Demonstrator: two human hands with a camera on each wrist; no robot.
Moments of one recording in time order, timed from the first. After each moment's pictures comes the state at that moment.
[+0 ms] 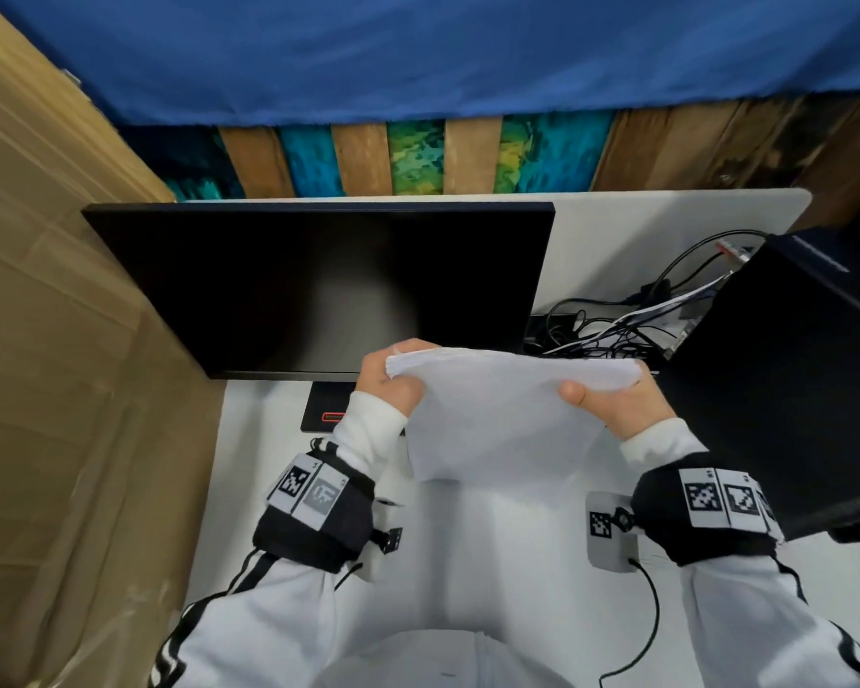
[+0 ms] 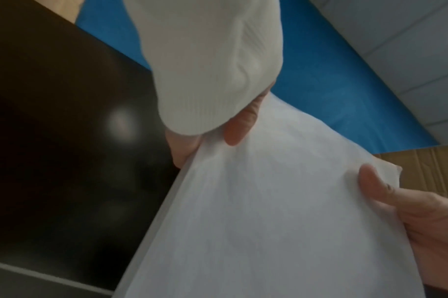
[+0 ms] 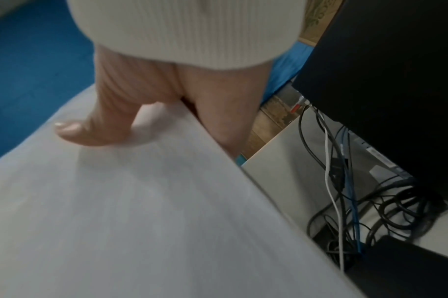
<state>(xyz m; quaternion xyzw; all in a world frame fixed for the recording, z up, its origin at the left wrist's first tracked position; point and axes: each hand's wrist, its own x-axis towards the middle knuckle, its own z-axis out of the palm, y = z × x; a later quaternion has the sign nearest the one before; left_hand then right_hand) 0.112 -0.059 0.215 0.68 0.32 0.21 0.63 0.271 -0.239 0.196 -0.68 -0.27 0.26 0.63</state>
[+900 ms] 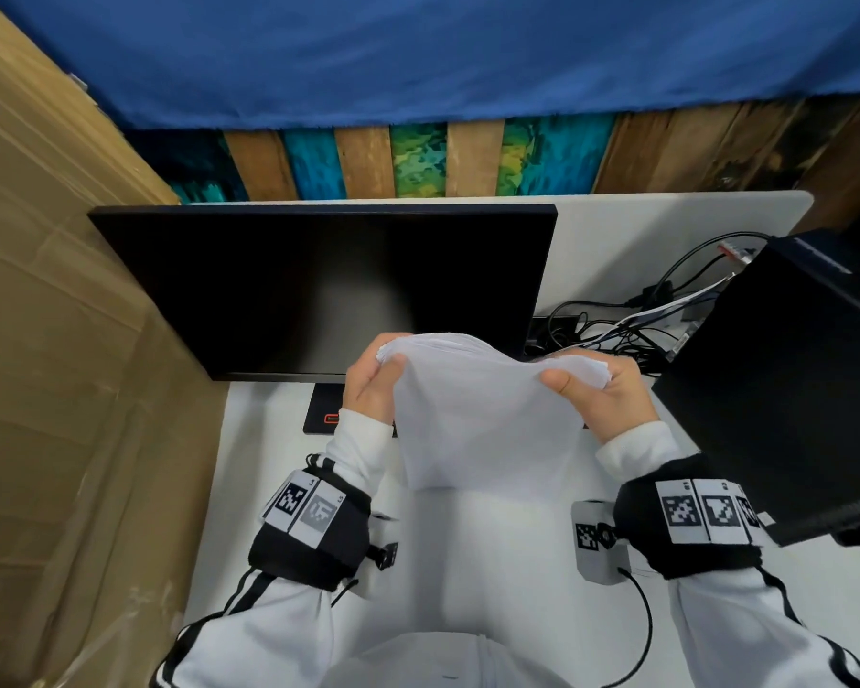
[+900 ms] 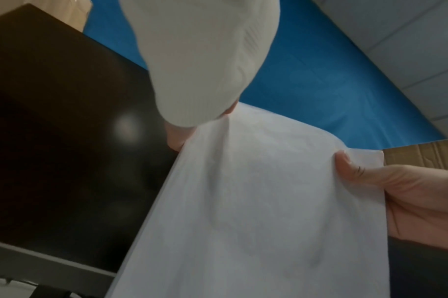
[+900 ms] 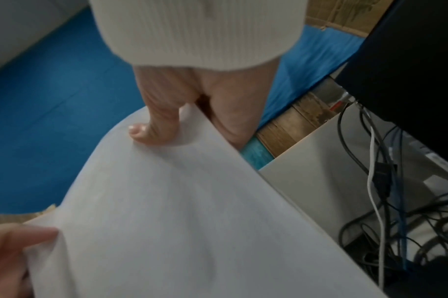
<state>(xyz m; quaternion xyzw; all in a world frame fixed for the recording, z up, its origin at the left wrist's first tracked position) 0.099 -0.059 0.205 0.61 0.27 0.32 0.67 0.248 -0.222 0.204 -0.68 -0.32 0.20 0.63</state>
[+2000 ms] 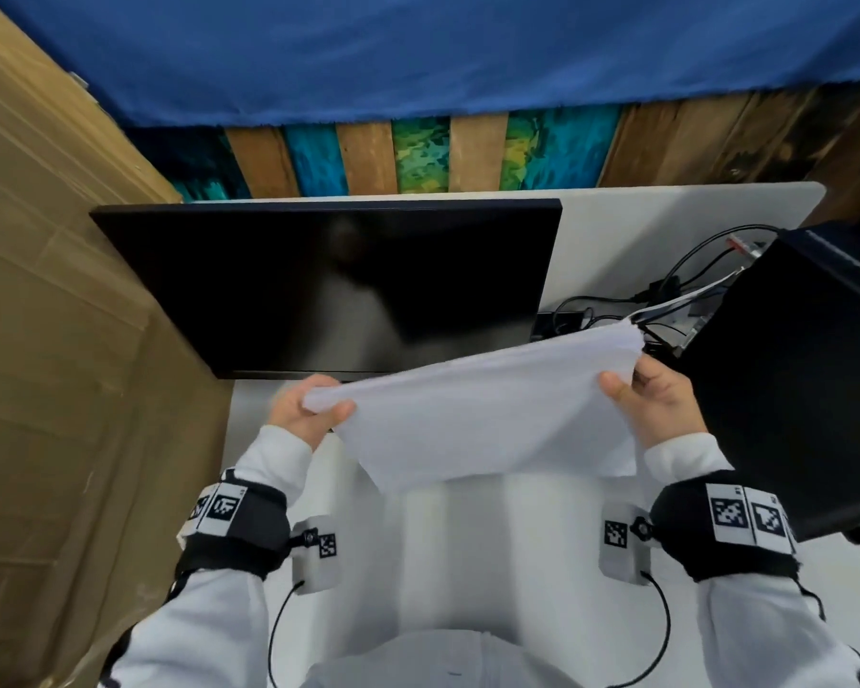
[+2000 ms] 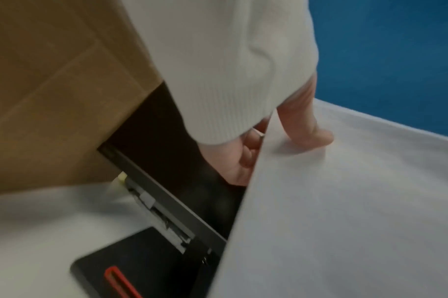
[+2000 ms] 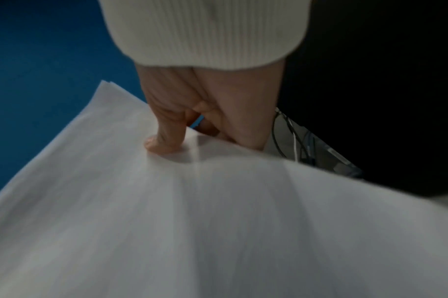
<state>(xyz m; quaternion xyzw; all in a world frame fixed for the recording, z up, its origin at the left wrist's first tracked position) 0.044 0.026 0.137 0.67 0.35 0.22 0.62 0.283 -0.255 0.170 -0.70 -0.19 0.20 0.66</state>
